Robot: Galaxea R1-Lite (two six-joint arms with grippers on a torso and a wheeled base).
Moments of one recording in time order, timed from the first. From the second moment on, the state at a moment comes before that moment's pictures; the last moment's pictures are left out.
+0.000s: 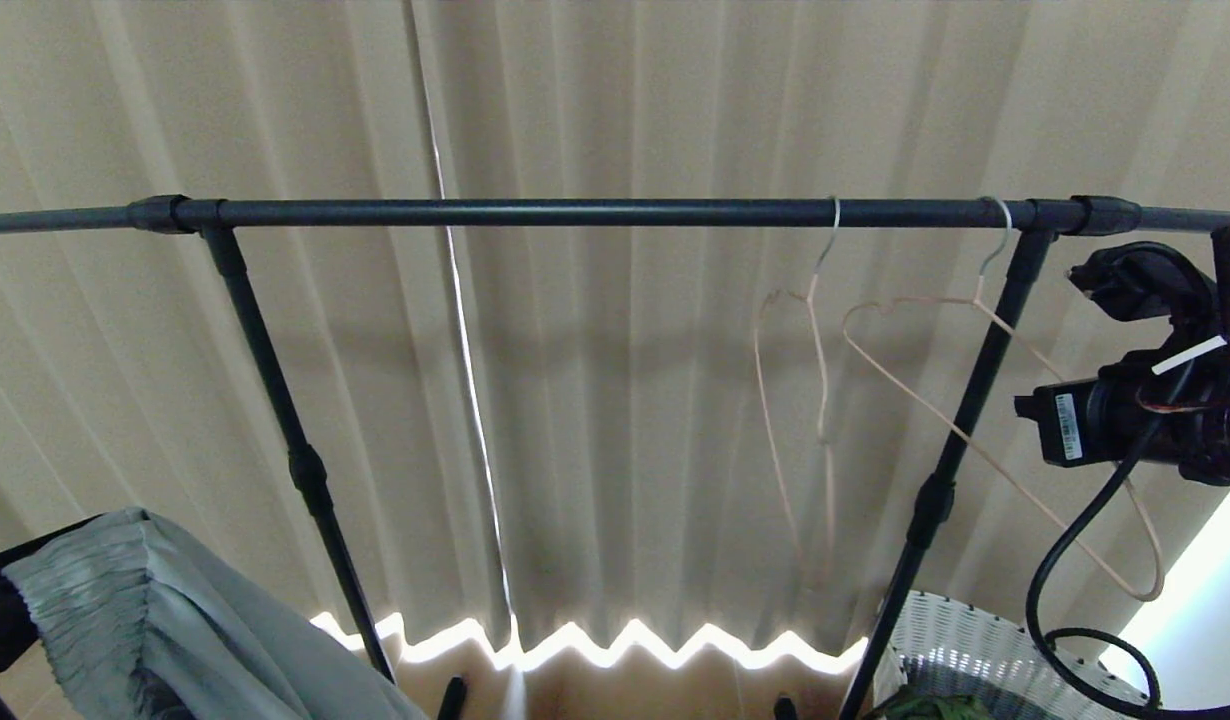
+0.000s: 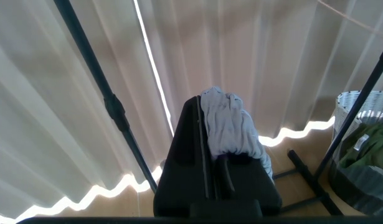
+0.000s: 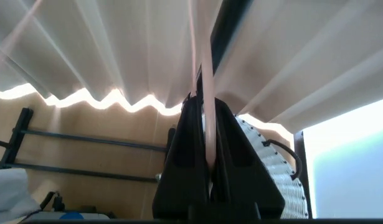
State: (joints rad) left arm -0.20 0.77 -0.38 -0.26 -0.10 0.14; right arm 0.22 1.44 -0.96 0.10 -0.26 0.03
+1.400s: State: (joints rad) left arm -0.20 0.77 -0.37 -0.26 -0.10 0.17; right arm 0.26 1.16 -0.80 0.03 -0.26 0.01
